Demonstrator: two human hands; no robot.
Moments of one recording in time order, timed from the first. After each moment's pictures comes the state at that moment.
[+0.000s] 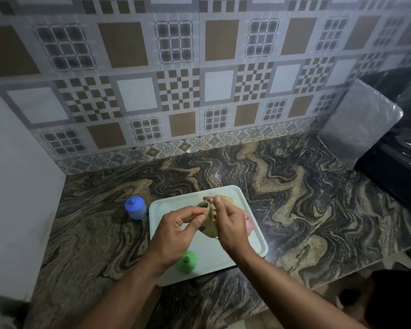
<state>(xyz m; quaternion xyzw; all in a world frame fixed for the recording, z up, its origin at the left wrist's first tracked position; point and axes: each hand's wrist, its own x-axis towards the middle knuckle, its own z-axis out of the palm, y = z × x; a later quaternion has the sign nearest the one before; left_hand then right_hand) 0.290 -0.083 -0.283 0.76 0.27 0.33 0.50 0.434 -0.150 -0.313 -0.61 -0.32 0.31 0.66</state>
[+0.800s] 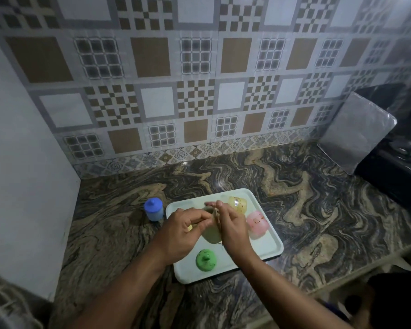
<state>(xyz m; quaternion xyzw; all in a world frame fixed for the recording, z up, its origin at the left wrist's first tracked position) 0.225 -0.054 -0.281 0.84 0.19 0.27 0.43 0.365 -0.143 -0.313 -0.61 -0.30 0.32 0.66</state>
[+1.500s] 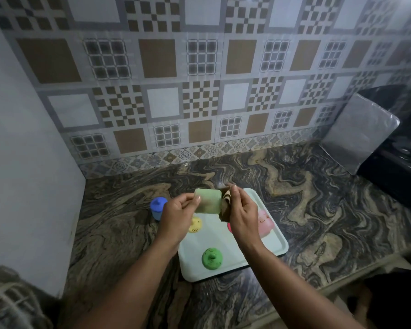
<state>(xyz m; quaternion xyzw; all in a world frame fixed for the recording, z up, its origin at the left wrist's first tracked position) 0.236 -0.040 -0.275 0.61 0.39 0.35 0.59 0.369 -0.122 -0.298 -0.61 -0.27 0.21 0.72</state>
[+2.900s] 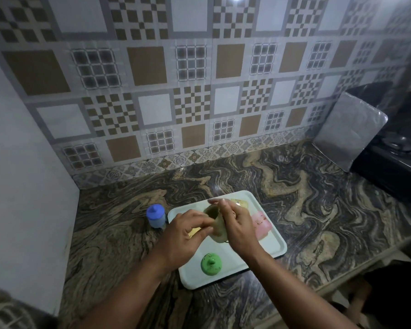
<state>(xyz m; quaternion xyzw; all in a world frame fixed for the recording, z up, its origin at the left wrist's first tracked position) 0.213 -0.044 -0.284 0.86 0.16 0.27 0.41 0.377 -0.134 -0.304 -0.62 -0.37 0.24 0.65</state>
